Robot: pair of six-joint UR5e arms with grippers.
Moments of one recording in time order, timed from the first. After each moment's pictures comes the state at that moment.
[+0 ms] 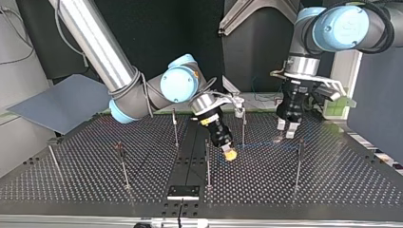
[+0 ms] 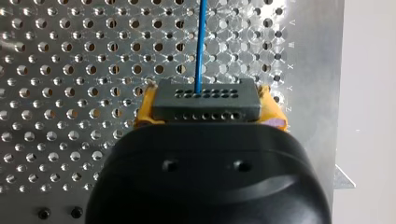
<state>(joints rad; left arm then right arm) 0.03 -1.39 -1.97 -2.81 -1.40 -1.70 2.40 -0.89 0.93 -0.14 1.50 1.55</state>
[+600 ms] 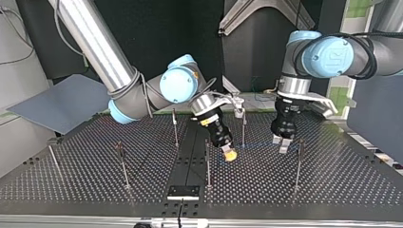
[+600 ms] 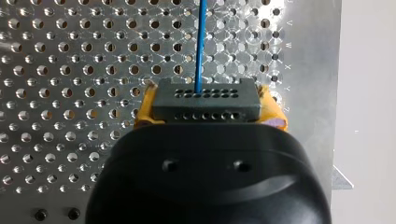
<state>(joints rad) -0.01 -1.53 -1.85 -2.81 -1.46 -1.65 2.40 -0.89 0.93 -0.14 1.49 1.55</state>
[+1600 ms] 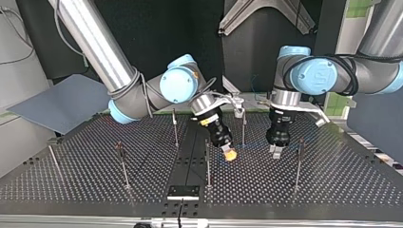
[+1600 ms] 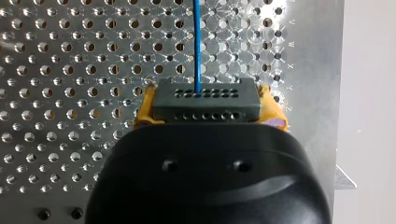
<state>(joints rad) -0.05 -1.63 -1.77 -2.81 -1.53 -1.60 2.40 -0.89 0.93 -0.13 1.49 1.56</state>
